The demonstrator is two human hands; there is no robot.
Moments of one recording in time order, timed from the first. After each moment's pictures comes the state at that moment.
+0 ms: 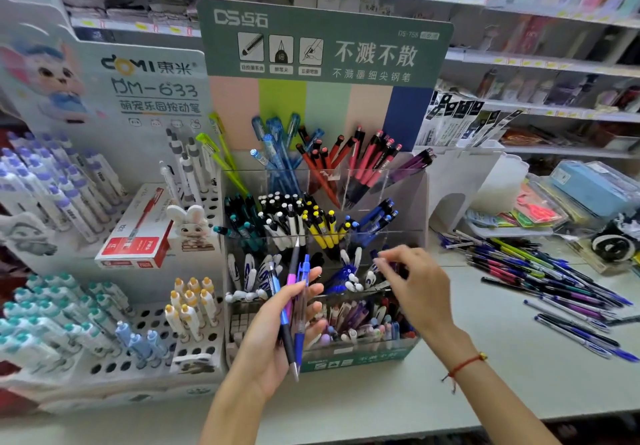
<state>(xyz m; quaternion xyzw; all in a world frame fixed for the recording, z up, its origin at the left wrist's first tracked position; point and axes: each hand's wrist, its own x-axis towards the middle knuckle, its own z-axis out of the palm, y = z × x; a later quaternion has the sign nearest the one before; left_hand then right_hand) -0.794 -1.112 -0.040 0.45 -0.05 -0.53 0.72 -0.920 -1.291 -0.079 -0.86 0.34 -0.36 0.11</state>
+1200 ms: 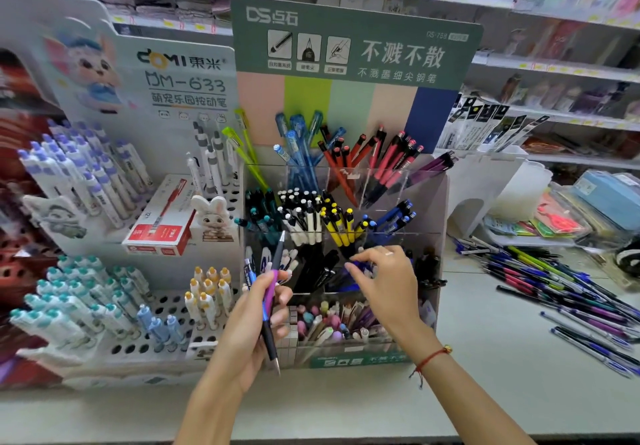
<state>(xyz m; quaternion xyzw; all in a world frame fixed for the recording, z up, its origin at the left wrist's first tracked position) -0.768 -1.088 -0.052 0.50 -0.09 -0.45 0.74 -0.870 -1.265 -0.088 -0.87 0.36 -0.31 0.15</state>
